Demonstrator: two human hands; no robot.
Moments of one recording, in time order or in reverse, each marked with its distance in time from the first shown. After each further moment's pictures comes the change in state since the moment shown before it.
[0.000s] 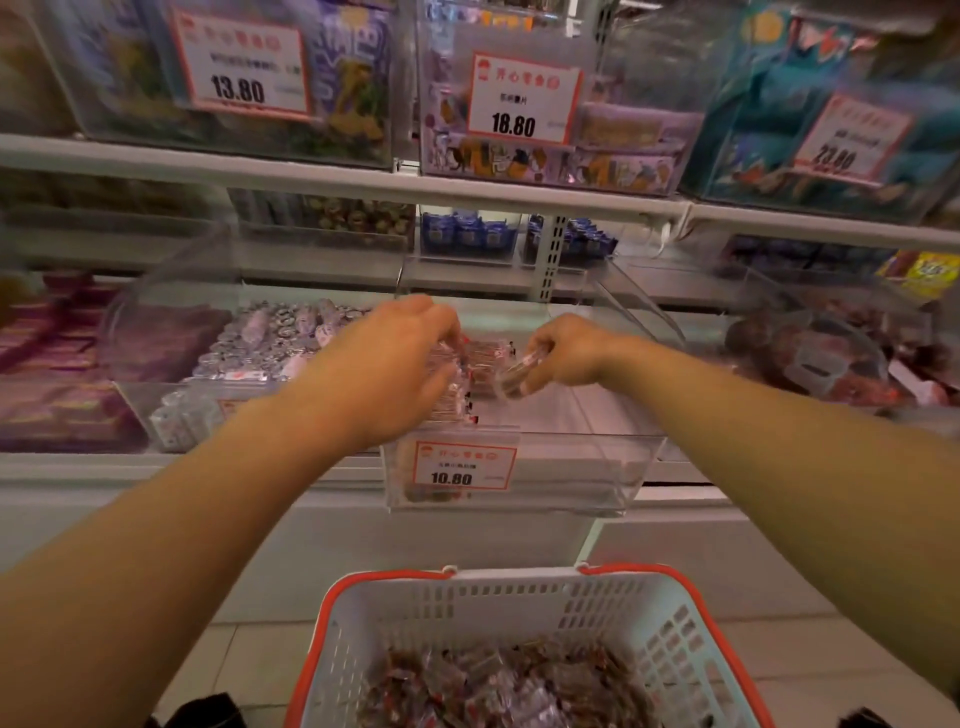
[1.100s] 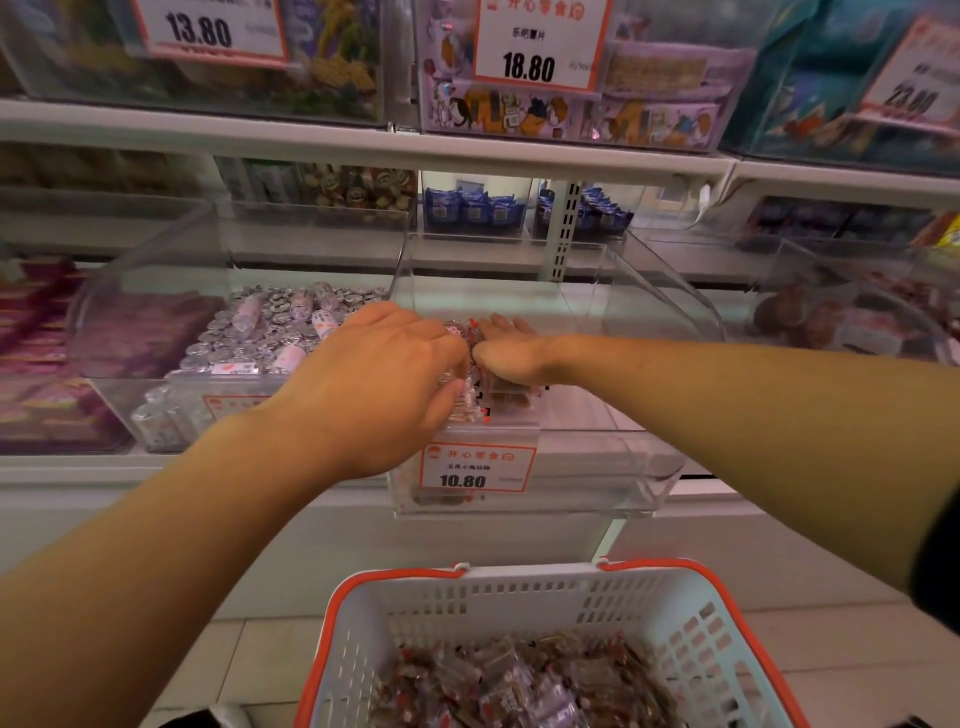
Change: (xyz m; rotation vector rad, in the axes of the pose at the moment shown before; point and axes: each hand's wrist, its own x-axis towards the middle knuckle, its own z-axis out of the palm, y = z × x) left_hand -0.006 -0.010 0.017 0.221 -0.062 0.153; right_hand 0.076 -0.015 0.059 -0.231 -0.137 -0.120
